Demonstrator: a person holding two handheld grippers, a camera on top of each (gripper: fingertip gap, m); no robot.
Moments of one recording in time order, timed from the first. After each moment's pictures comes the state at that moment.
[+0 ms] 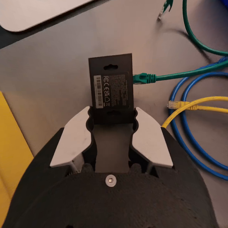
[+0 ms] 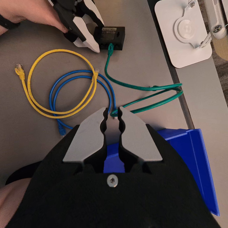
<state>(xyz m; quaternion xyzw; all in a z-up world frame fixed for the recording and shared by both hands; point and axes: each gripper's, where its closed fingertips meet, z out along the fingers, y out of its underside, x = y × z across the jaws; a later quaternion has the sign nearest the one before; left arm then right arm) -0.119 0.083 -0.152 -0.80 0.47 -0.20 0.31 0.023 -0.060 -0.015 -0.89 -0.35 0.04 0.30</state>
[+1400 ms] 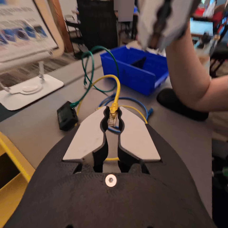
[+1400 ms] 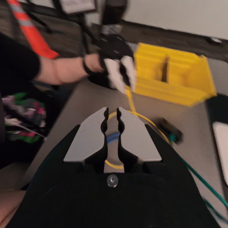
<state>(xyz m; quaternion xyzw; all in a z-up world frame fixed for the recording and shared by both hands) -0.179 -0.057 0.002 -0.59 0.53 -0.42 0.44 -0.128 -0.110 0.056 -0.67 -0.54 0.30 0.41</state>
